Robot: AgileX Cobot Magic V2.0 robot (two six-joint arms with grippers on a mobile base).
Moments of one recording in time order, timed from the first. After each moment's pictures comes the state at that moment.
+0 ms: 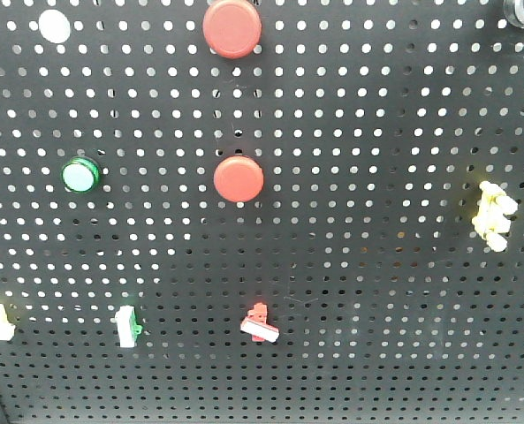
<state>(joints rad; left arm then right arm) -0.09 -0.02 0.04 0.14 0.39 0.03 0.35 1.01 -1.38 -0.17 0.32 -0.79</state>
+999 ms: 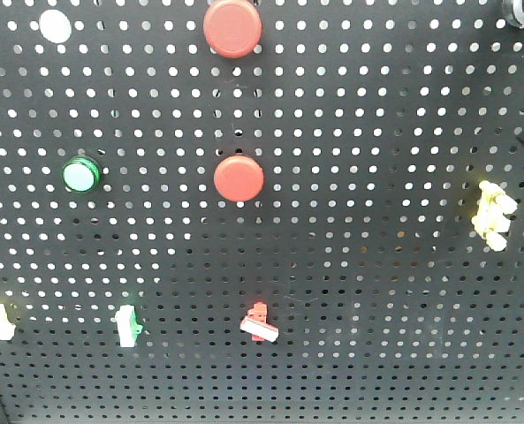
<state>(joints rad) -0.09 -0.02 0.04 0.14 0.39 0.03 0.35 1.07 -1.37 -0.74 0.30 -0.12</state>
